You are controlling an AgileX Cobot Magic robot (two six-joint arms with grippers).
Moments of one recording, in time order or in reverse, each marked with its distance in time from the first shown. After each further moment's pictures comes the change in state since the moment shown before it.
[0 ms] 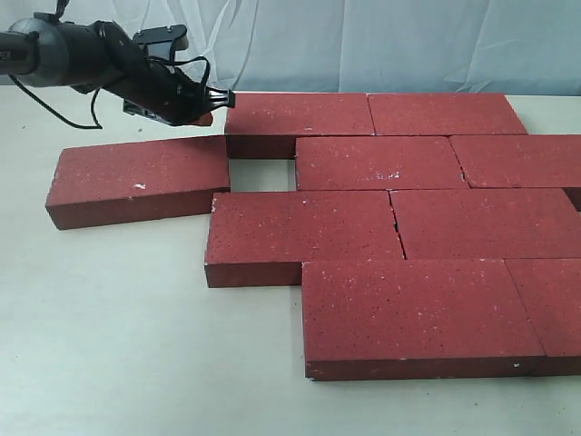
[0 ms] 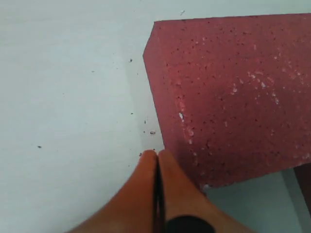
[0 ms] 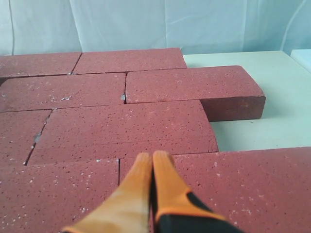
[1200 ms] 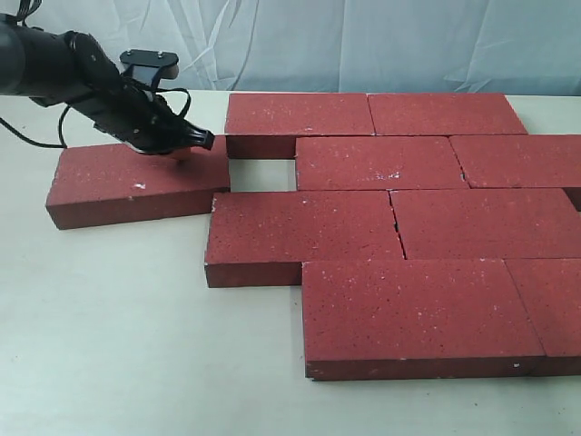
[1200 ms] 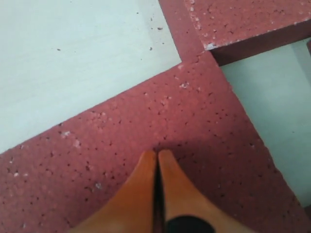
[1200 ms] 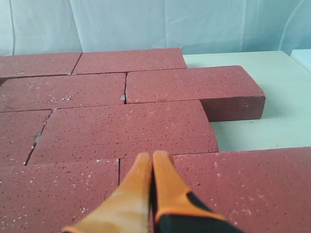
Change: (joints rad) left arm 0.000 -0.192 0.288 0.114 0.028 0.096; right arm 0.000 0.000 0.000 0.000 0.000 0.000
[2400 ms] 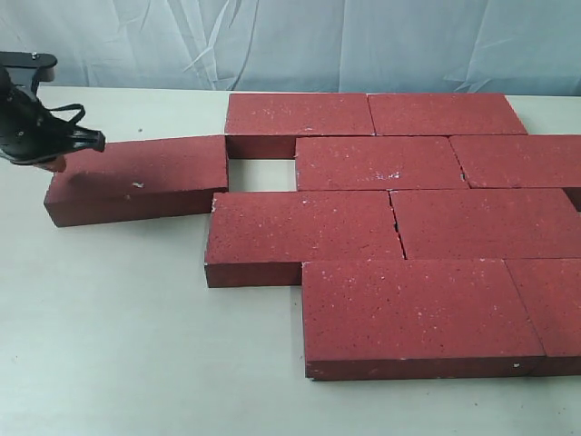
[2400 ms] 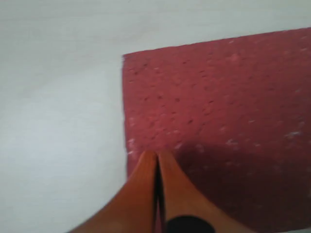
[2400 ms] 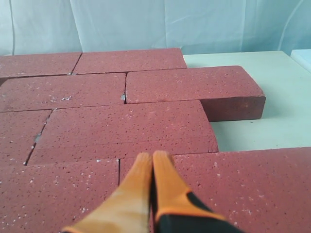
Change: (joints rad) left arm 0.200 -0.192 0.196 0.514 0.070 -0.527; right arm 0.000 0.000 0.000 0.000 0.000 0.000
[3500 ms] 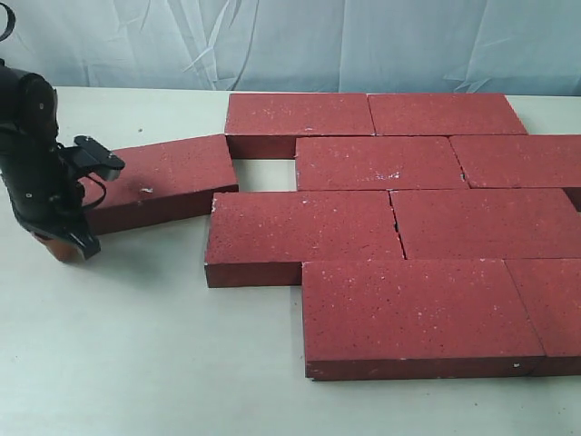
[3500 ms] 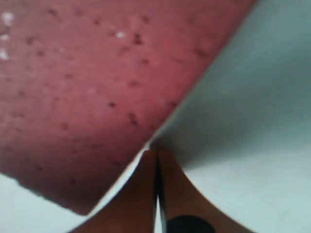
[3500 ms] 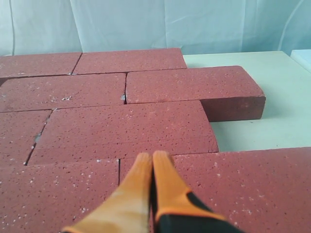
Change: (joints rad) left arm -0.093 0.107 0.024 0.061 0.346 0.568; right arm 0.000 0.000 0.000 0.000 0.000 0.000
